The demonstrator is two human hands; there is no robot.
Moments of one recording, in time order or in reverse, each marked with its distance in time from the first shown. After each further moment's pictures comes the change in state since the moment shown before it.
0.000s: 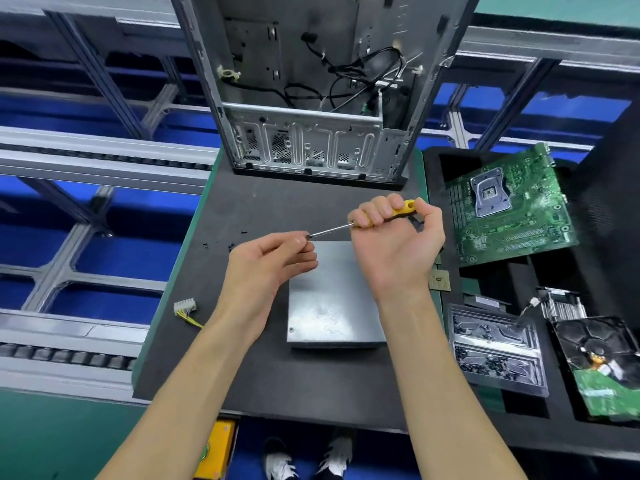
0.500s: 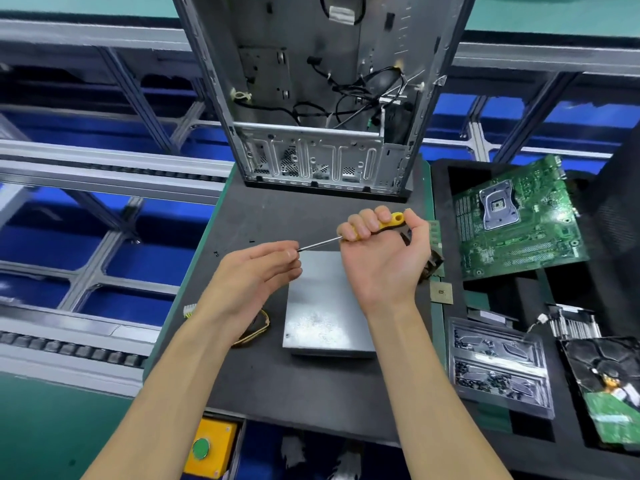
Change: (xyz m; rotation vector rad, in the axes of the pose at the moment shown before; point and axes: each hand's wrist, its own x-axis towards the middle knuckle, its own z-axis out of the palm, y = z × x) left_hand -0.004 0.017 -0.006 -0.015 -0.021 -0.079; right_hand -0.006 -0.001 0.001 0.022 -0.076 0.073
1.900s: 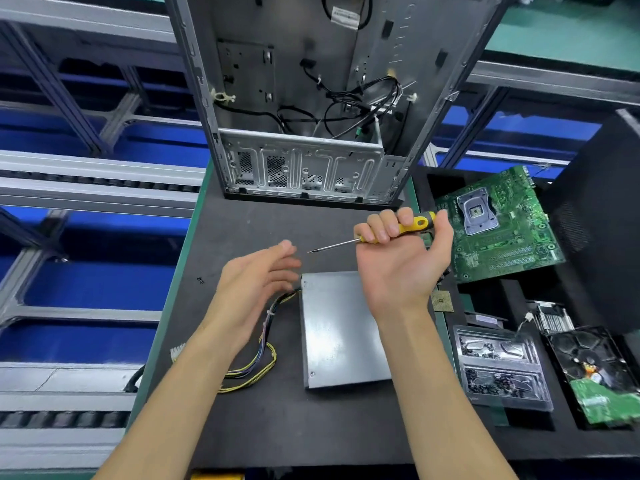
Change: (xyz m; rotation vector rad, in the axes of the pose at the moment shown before) left_hand 0.069 -0.003 -0.038 0.039 -0.060 -0.080; right_hand 0.027 0.027 0.015 -0.118 0.012 -0.286
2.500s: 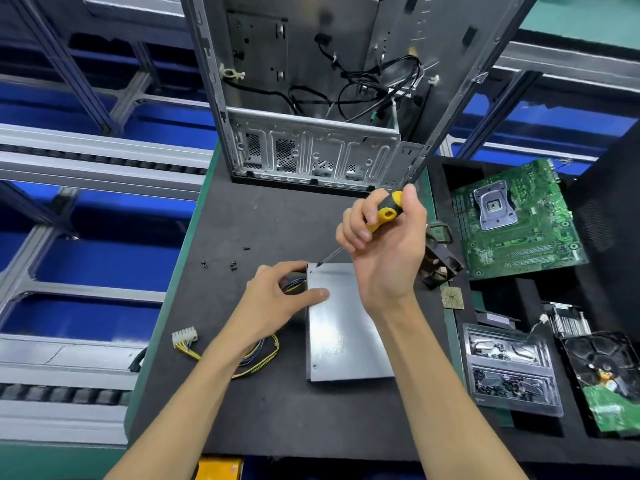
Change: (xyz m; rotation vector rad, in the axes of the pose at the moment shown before) left_hand 0.001 -0.038 -0.006 0.786 -0.063 0.129; right_hand 0.000 0.020 0.005 -0.546 -0.253 0.013
